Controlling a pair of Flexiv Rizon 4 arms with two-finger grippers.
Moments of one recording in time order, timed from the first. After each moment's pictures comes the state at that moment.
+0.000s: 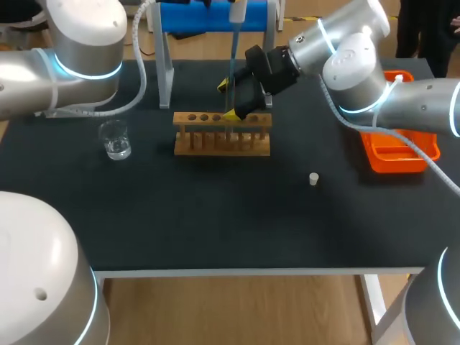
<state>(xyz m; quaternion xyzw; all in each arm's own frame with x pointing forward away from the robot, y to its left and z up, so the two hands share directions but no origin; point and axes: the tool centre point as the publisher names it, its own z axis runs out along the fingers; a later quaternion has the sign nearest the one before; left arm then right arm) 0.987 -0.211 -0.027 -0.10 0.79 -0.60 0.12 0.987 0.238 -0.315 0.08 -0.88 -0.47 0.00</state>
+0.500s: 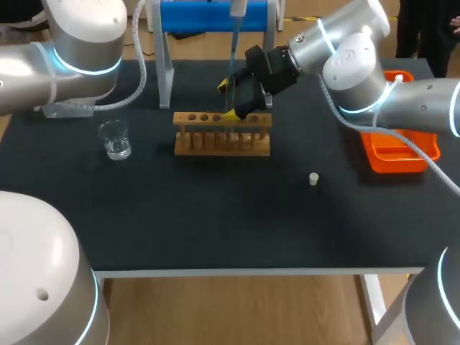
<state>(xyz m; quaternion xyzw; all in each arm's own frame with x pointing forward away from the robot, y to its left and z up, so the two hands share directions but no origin) 0.987 -0.213 -0.014 -0.10 0.79 -0.59 0.12 0.987 0.238 -0.315 0.08 -0.88 -0.47 0.00</state>
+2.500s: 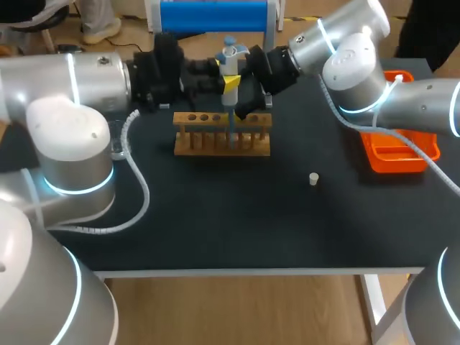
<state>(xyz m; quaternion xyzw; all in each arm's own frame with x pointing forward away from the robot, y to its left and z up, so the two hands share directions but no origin) 0.847 -0.191 -0.119 -0.08 0.75 -0.64 0.13 0.987 0.238 -0.315 0.08 -0.88 -0.47 0.00</state>
